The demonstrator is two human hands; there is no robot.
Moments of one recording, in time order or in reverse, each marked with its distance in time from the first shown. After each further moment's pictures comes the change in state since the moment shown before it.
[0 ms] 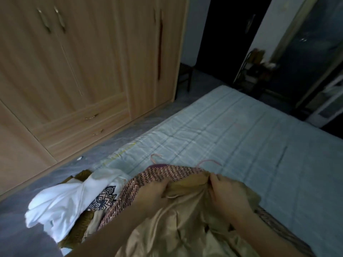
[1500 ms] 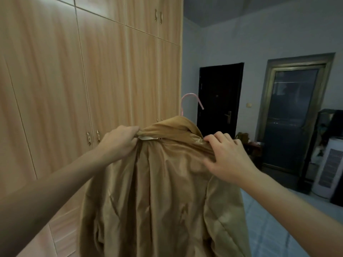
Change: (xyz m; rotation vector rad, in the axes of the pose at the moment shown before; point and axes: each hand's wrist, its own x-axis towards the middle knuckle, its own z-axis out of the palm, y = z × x) left_hand -0.104 0.169 -0.419 0.416 0.684 -0.032; right_hand -0.045 0.025 -0.357 0.020 0.714 -0.174
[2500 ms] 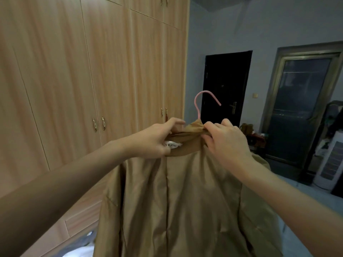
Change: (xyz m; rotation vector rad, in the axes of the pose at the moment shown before) left_hand -0.027 0.066 -0.002 -0.451 -0.309 0.385; right_hand -0.006 -0.028 -0.005 0.002 0.253 -0.036
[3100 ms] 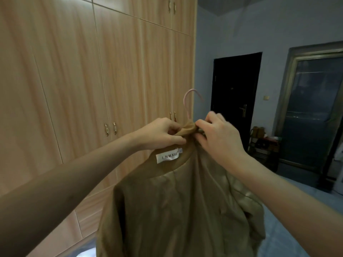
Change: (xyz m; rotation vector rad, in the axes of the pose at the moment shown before) left_hand 0.000 0.016 -0.023 -0.067 0.082 -0.172; right_hand 0.024 -0.028 -0.010 0.062 0.012 -0.054
